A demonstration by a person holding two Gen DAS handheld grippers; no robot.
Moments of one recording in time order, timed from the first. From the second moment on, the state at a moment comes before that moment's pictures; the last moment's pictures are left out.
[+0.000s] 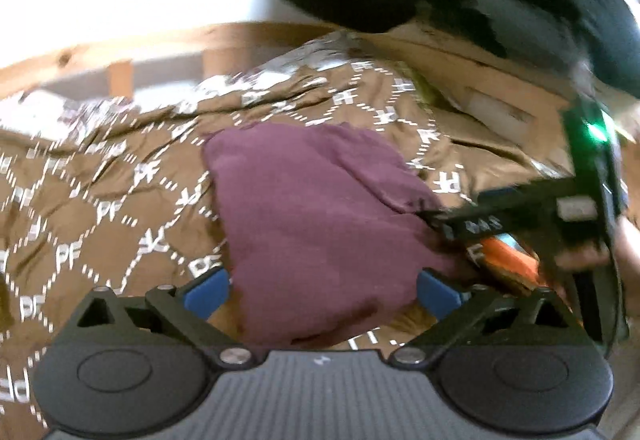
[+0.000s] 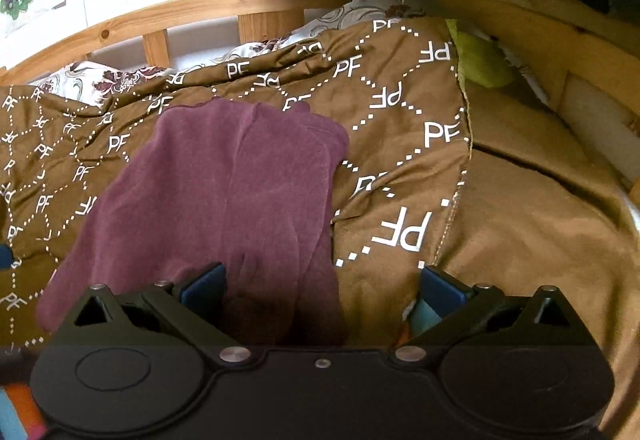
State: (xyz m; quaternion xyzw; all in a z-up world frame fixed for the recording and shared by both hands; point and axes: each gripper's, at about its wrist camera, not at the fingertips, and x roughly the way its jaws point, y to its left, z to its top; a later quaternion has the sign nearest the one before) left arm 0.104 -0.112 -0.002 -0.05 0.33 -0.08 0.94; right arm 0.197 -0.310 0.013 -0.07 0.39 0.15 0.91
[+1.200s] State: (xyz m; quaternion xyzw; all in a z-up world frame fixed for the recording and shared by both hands) left arm 0.129 -0.095 -0.036 -0.09 0.43 0.01 0.90; right arm 0.183 -0.324 0.028 0.01 0.29 0.18 0.94
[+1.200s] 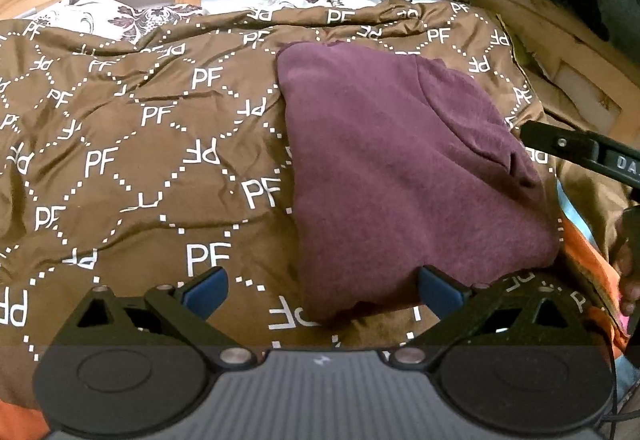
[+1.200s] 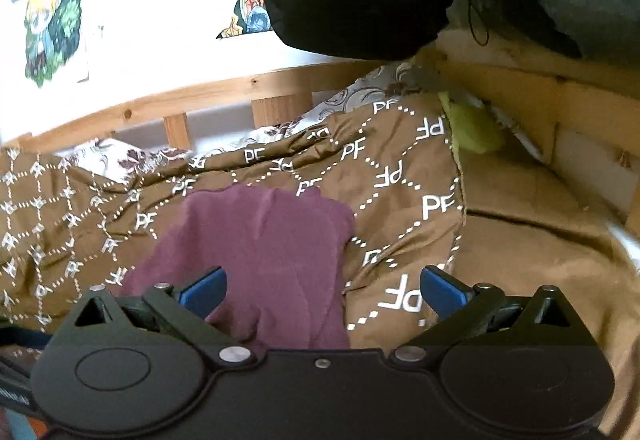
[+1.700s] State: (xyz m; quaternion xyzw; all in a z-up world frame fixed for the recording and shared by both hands) left arm 0.133 -0.096 -0.043 -0.09 0.44 0.00 0.89; right arm 0.233 -0.314 -0.004 0.06 0.29 0.20 0.93
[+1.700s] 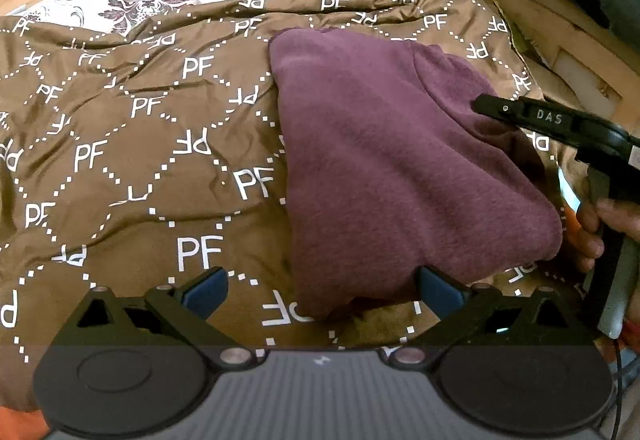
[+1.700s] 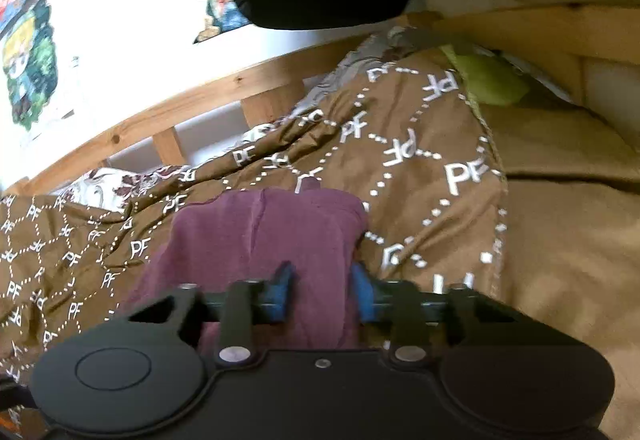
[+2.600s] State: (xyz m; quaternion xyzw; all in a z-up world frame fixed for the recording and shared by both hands) left arm 0.133 -0.096 -0.043 -0.09 0.45 0.00 0.89; right arm 0.247 -0.301 -0.007 -0.06 0.26 0.21 0.94
